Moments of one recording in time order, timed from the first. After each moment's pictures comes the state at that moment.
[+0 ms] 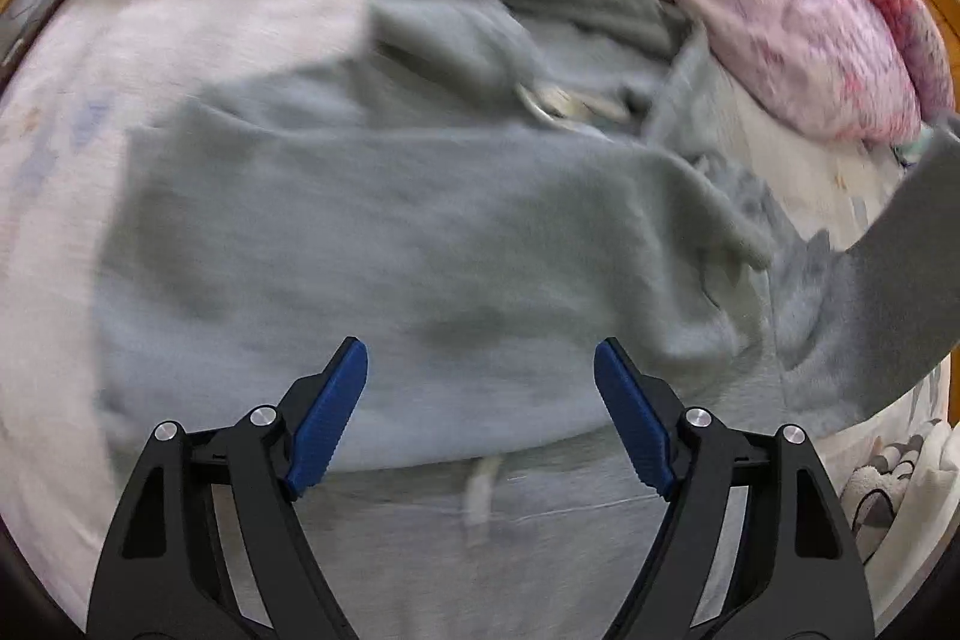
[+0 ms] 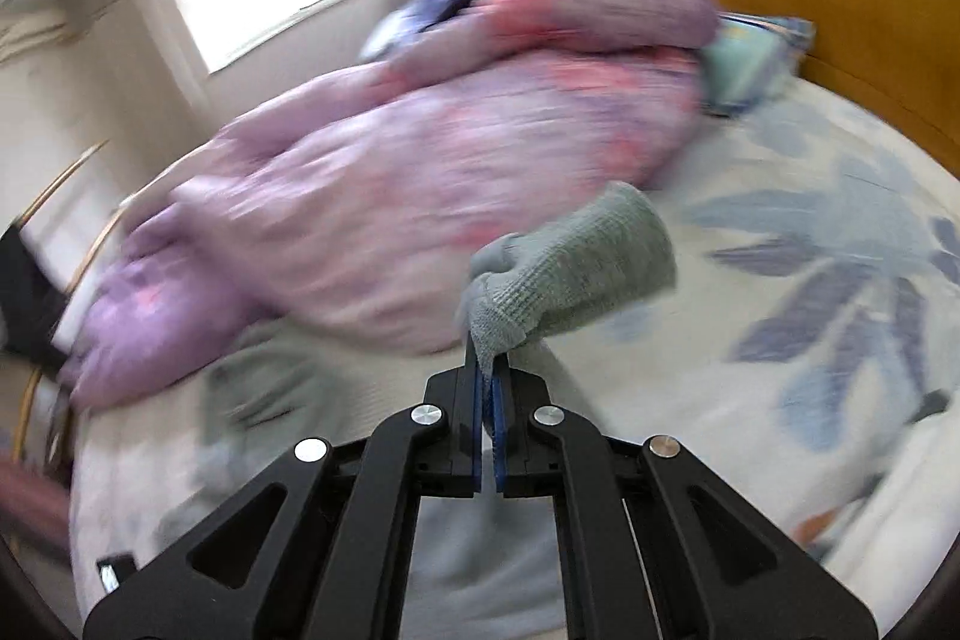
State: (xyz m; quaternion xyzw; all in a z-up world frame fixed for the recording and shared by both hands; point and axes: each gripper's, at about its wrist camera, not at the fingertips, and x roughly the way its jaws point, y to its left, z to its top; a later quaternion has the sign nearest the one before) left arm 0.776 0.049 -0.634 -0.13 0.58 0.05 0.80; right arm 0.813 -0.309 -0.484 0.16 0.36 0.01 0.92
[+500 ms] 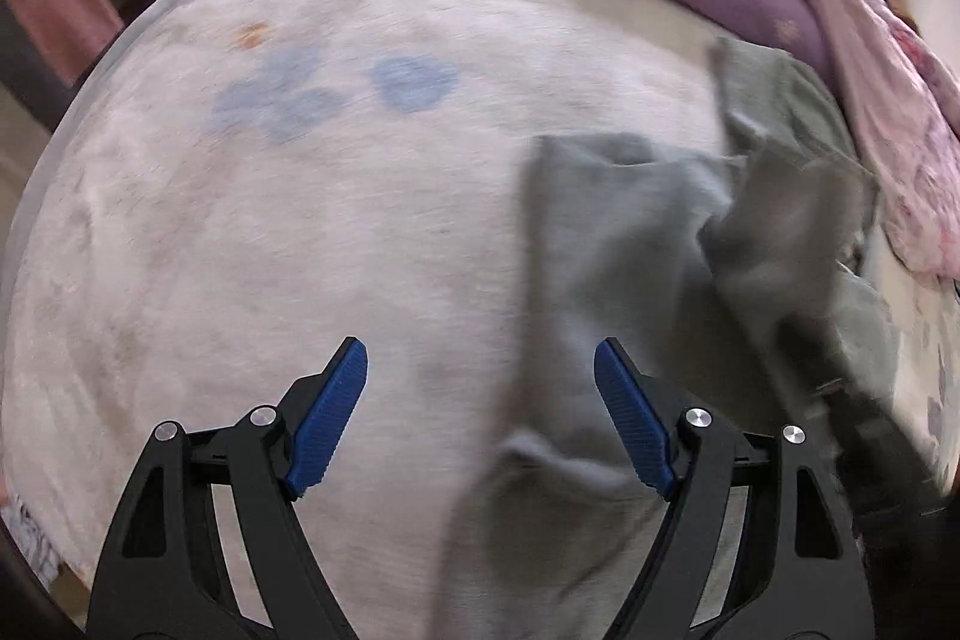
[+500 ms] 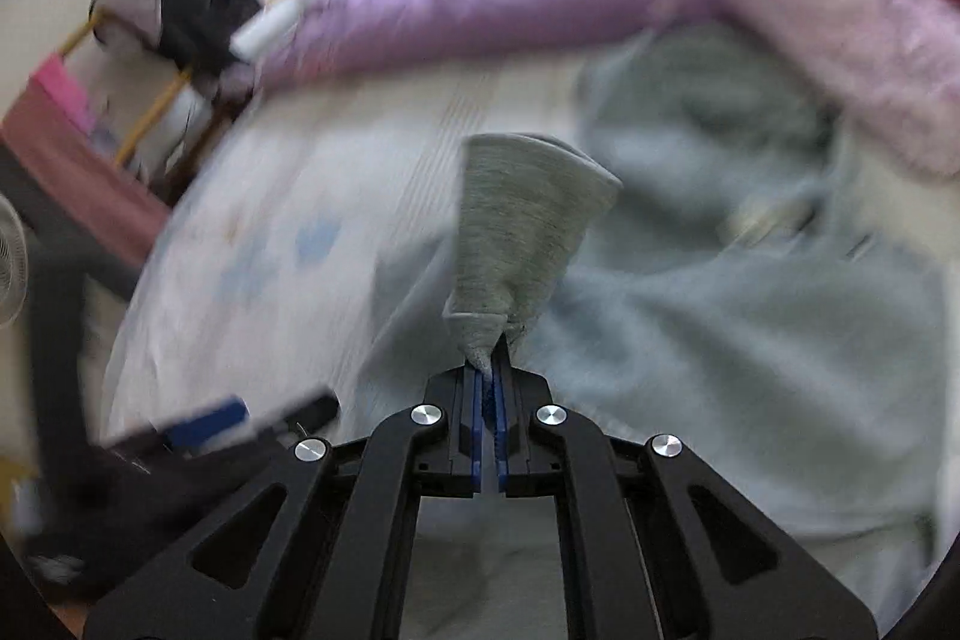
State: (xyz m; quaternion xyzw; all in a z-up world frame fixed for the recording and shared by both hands) left arm 0.703 0.253 -0.617 -0.18 0.56 0.18 0.79; right arm 0.751 0.072 -0.626 0.04 0.53 0.25 0.81
